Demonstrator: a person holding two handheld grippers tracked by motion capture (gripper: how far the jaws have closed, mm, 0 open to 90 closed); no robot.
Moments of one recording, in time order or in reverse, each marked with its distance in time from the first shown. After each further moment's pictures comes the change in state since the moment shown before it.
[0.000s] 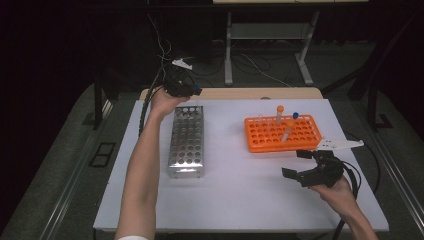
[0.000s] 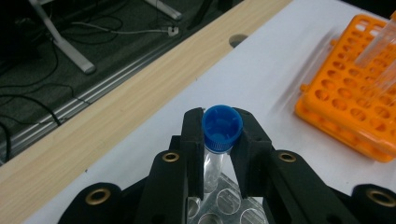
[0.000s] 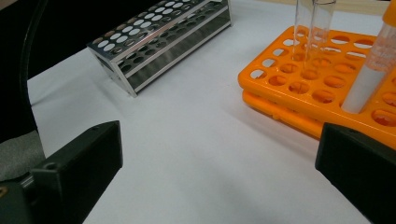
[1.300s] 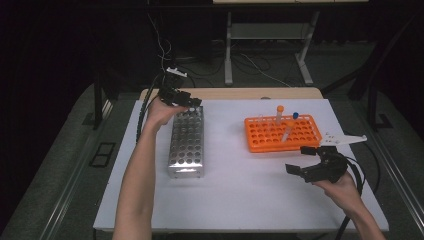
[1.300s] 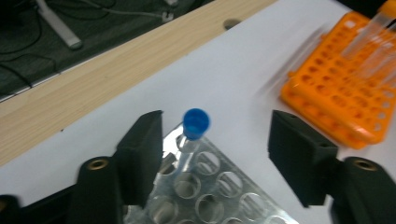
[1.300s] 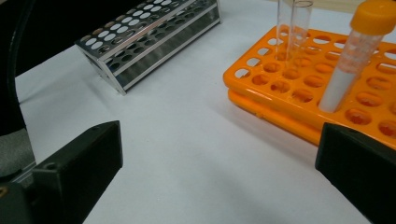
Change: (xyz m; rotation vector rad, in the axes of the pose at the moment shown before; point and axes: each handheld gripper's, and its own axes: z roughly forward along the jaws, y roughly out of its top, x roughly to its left) left arm -0.006 -0.025 -0.013 0.001 -0.048 -0.125; right arm -0.011 0.008 -0.005 0.026 -0.026 -0.003
